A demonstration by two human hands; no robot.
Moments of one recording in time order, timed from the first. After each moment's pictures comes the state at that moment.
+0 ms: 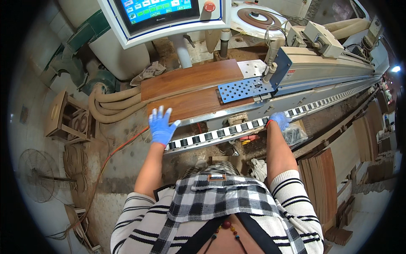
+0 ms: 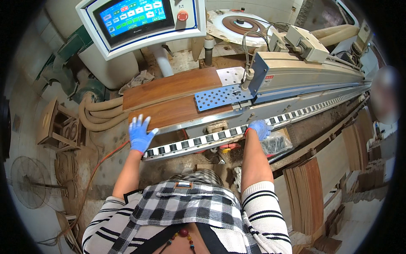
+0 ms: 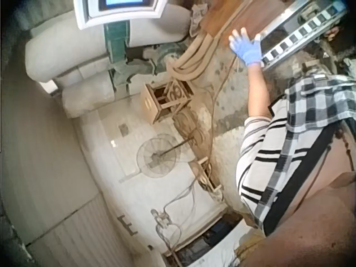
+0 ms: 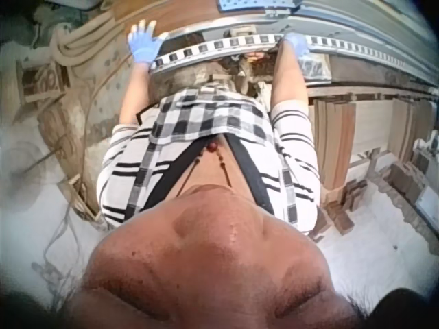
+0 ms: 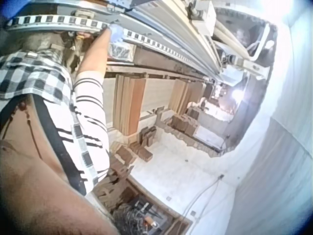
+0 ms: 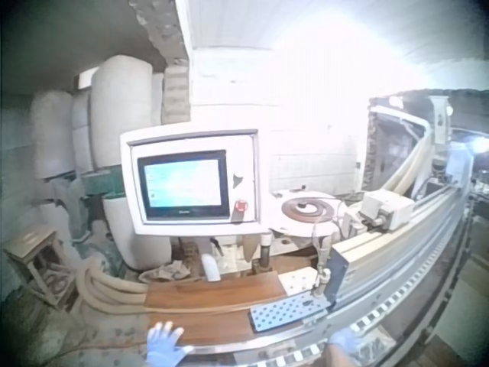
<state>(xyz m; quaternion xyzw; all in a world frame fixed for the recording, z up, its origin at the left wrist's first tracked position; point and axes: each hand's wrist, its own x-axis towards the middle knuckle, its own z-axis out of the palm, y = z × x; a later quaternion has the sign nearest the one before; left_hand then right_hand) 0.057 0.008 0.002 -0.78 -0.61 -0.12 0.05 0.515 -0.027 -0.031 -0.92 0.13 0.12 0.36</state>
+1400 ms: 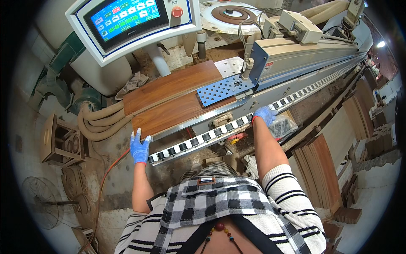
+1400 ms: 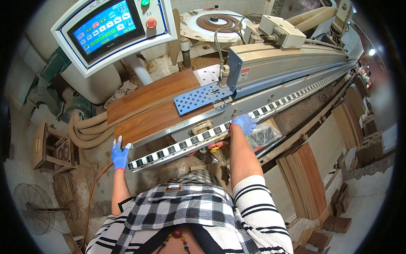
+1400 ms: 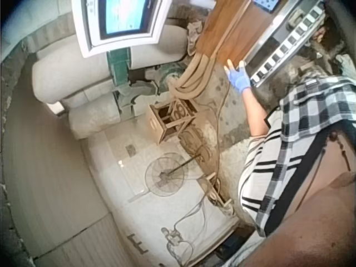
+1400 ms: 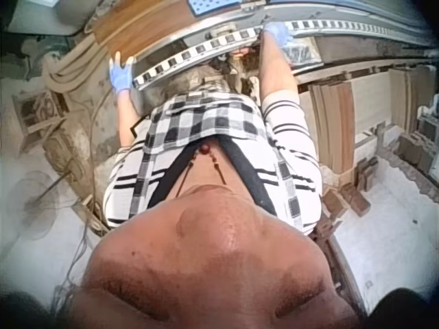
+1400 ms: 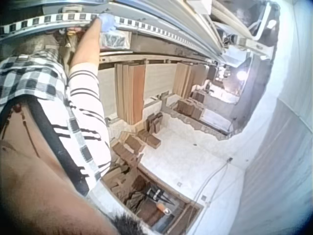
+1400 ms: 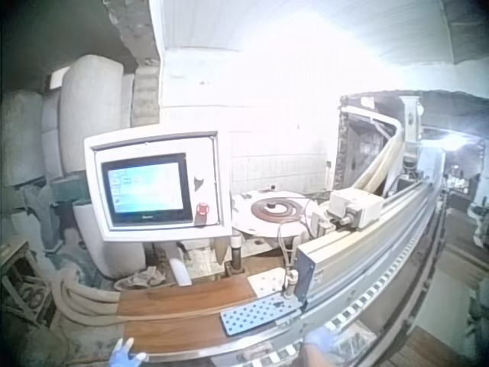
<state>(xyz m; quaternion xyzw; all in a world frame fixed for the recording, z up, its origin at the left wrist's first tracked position) 0.003 0.001 -0.026 -0.64 -0.70 -0.27 -0.15 0.506 -0.028 -0.018 -0.90 0.14 0.12 0.39</state>
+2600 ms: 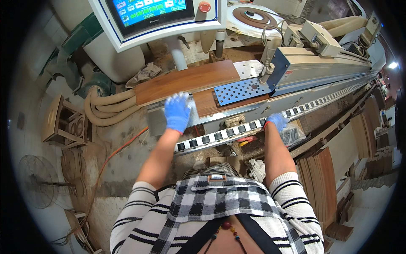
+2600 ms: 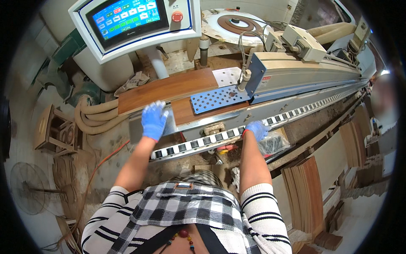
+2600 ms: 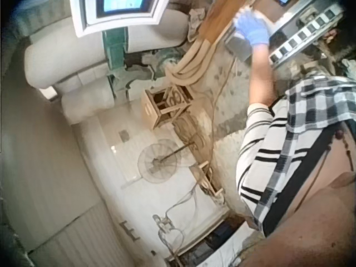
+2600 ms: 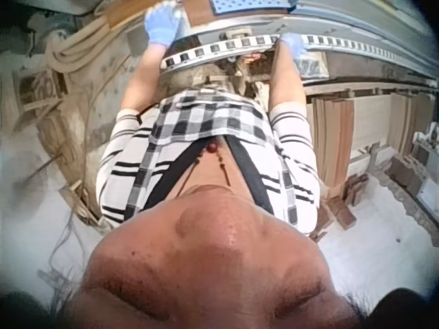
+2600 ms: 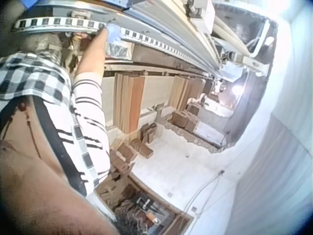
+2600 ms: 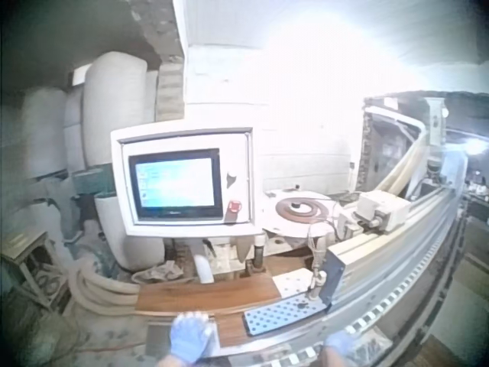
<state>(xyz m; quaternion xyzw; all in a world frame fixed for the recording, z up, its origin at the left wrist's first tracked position) 0.139 0.064 0.008 -0.83 -0.54 -0.16 0.06 0.514 -0.027 -0.027 -0.91 0.13 0.13 0.37</state>
